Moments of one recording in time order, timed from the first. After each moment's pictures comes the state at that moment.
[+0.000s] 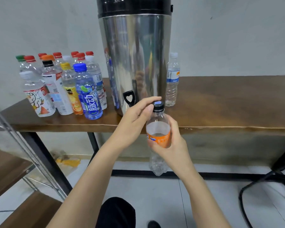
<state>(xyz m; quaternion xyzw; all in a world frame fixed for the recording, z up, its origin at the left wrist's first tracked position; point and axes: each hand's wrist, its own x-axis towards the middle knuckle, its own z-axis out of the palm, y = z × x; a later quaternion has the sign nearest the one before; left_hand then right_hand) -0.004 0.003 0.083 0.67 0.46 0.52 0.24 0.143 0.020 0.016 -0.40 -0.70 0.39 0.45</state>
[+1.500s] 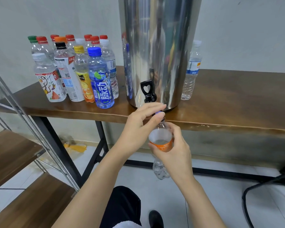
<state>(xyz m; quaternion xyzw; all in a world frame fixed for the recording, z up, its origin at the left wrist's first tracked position) -0.029 -0.004 0.045 0.63 0.52 0.54 0.20 0.109 0.014 -0.020 -0.44 -0.71 0.33 0.44</state>
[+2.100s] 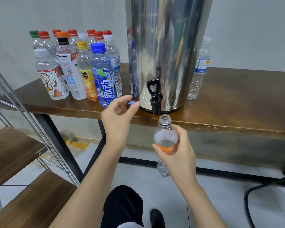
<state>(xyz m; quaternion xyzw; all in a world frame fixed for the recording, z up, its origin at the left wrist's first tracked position) -0.071 0.012 0.029 0.36 0.55 0.74 0.13 0.099 0.018 -0.035 -0.47 -0.71 0.28 0.45</state>
